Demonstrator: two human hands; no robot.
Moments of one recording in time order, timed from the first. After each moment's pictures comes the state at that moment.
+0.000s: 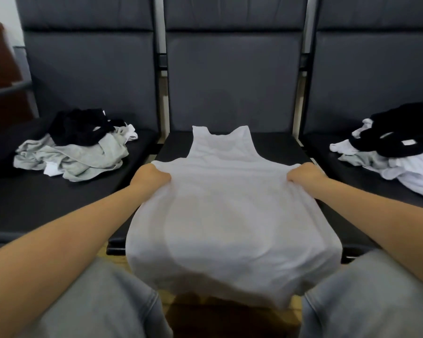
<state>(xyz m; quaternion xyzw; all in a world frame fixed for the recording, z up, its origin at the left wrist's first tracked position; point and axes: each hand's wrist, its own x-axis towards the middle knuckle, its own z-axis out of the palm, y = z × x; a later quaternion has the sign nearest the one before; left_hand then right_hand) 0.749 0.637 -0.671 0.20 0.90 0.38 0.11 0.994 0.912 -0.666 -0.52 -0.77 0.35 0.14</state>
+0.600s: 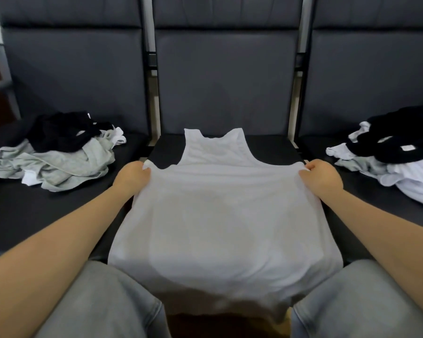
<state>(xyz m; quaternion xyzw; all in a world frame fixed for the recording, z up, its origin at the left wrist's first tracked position) 0.709 0.651 -0.671 0.25 0.92 0.29 0.04 1.012 0.948 -0.670 -0.51 -0.80 0.21 0.23</state>
